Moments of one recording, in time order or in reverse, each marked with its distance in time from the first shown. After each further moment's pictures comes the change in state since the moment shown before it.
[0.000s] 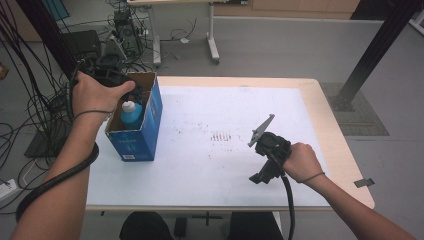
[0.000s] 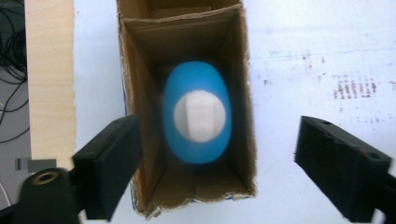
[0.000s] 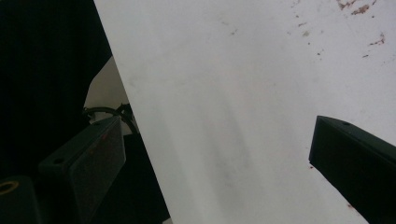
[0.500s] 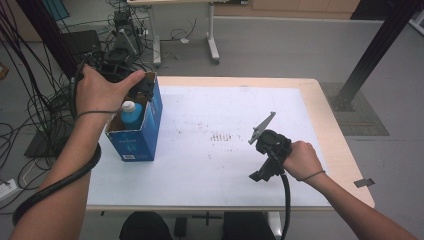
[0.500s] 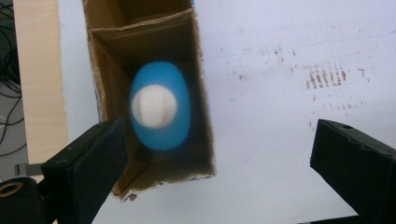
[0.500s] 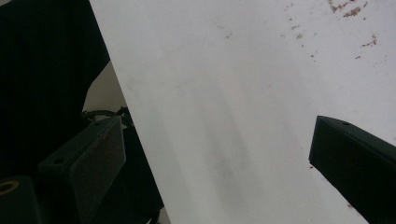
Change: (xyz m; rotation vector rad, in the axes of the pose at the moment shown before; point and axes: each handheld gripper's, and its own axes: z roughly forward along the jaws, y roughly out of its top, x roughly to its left) left arm -0.036 -0.004 -0.021 -0.006 -0.013 0.069; right arm -0.003 0.001 -0.002 -0.008 -0.003 0.012
